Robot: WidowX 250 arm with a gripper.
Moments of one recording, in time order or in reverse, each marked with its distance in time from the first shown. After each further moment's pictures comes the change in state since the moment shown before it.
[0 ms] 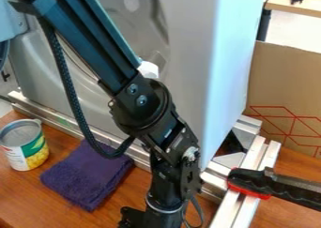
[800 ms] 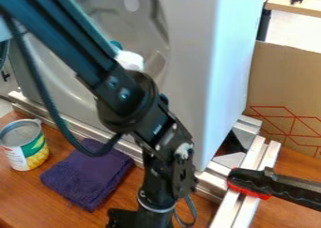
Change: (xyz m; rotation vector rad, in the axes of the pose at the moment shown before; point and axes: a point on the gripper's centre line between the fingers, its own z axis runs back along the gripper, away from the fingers) arm -0.015 0.006 0.017 0.024 -0.035 0.206
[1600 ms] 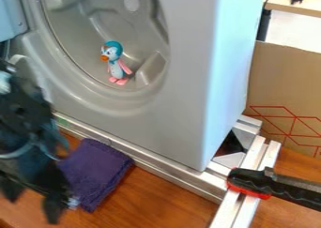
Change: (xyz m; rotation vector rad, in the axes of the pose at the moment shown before) arm -0.041 0.132 0.070 0.086 -0.340 0.047
